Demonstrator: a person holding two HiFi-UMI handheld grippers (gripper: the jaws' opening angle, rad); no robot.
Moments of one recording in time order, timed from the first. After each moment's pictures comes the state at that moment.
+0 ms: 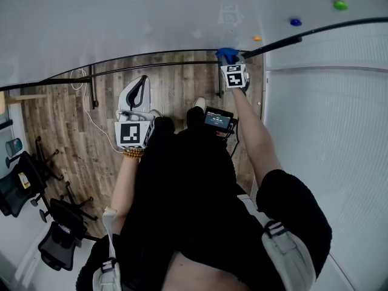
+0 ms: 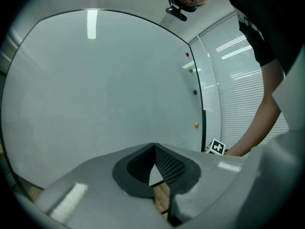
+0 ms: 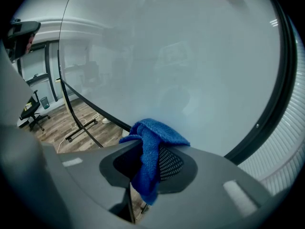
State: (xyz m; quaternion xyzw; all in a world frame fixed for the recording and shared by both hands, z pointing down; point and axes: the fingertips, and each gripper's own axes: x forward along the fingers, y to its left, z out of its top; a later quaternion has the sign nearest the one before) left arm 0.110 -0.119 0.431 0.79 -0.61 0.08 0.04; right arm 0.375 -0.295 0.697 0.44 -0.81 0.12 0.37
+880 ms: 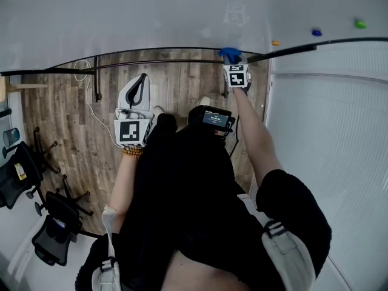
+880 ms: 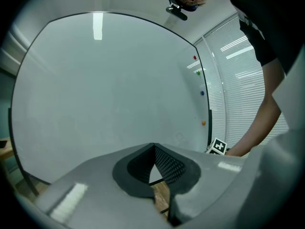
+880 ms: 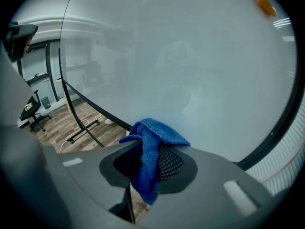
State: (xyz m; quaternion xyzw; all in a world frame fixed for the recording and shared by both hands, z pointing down) left arm 0.067 -0.092 0.443 0.77 -0.63 0.09 0.05; right arm 0.342 -0.283 0.715 0.44 -0.81 0.11 0.37
